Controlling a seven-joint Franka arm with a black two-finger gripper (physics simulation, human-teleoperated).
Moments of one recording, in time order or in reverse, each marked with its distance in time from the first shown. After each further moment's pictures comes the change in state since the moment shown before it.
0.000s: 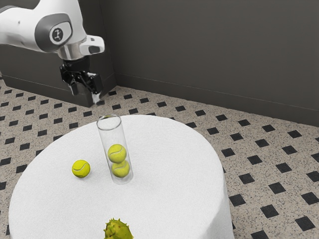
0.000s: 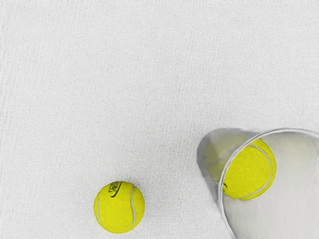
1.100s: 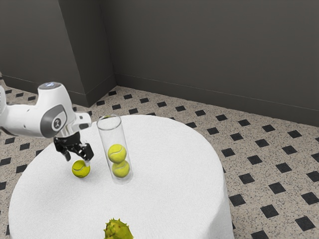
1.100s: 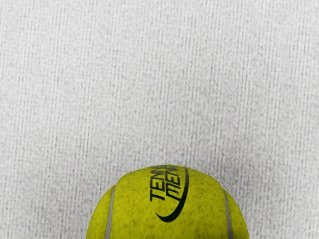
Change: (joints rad) arm 0.065 0.157 0.123 -0.529 -0.070 0.663 0.057
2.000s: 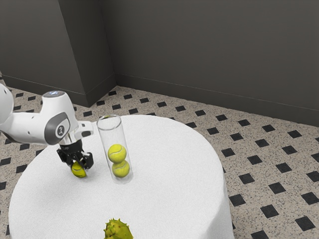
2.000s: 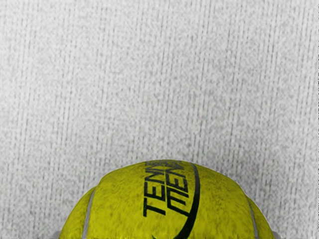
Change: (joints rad) arm 0.001 0.070 0.002 0.000 -0.011 0.030 -0.009
